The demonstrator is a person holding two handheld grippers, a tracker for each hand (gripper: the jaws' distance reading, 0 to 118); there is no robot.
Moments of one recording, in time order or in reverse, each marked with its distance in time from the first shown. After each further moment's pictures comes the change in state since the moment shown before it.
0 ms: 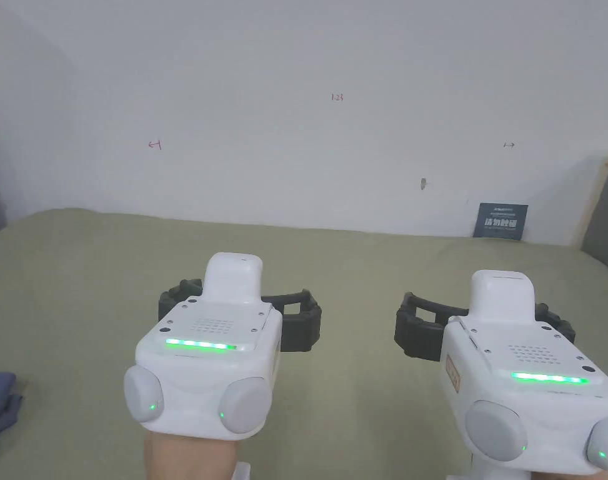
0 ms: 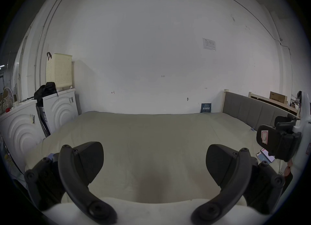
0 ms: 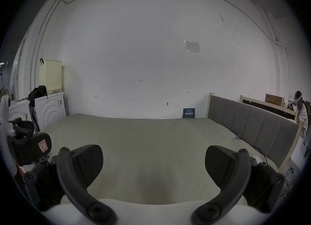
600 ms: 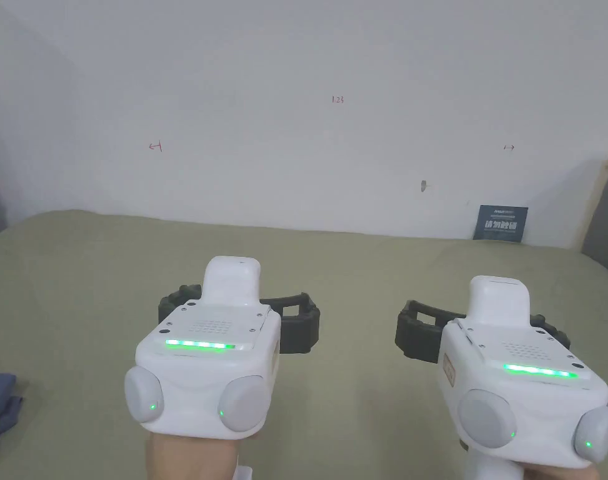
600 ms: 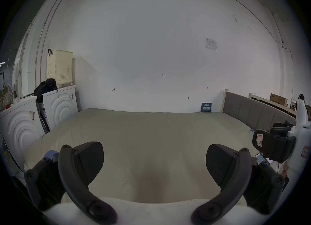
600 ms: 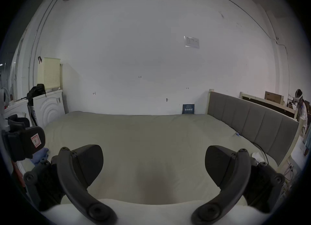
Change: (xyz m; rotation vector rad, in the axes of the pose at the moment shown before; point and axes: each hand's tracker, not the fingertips) left arm -0.002 -0.001 -0.003 -0.024 0.000 0.026; right arm 0.001 -0.002 -0.012 -0.081 -0.032 -0.042
